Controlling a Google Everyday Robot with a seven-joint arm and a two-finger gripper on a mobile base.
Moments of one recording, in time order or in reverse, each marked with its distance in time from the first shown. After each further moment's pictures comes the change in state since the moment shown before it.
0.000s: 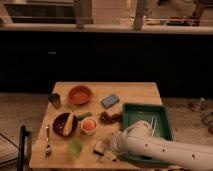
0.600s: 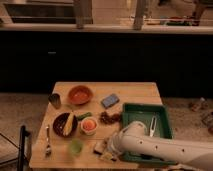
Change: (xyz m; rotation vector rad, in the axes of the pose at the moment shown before) arm 0.004 0.005 0.036 -0.075 0.011 -0.071
